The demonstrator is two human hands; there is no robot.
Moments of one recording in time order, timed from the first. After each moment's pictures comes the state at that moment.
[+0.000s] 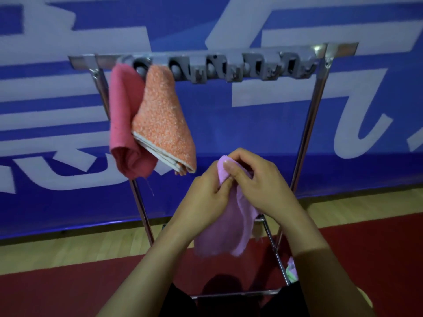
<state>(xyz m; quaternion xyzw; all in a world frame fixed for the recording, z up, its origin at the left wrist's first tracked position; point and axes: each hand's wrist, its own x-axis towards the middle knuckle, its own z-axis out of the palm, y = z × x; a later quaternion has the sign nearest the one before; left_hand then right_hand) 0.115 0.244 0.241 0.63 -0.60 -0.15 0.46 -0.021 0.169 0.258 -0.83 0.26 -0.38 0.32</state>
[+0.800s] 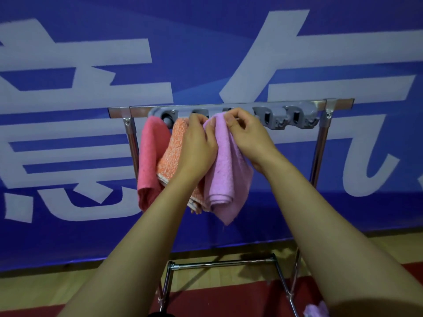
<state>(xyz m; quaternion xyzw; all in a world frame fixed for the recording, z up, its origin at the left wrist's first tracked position) 0.180 0.172 0.369 0.60 -0.54 0.08 0.58 0.064 0.100 0.385 -0.75 0.23 -0.49 0.38</state>
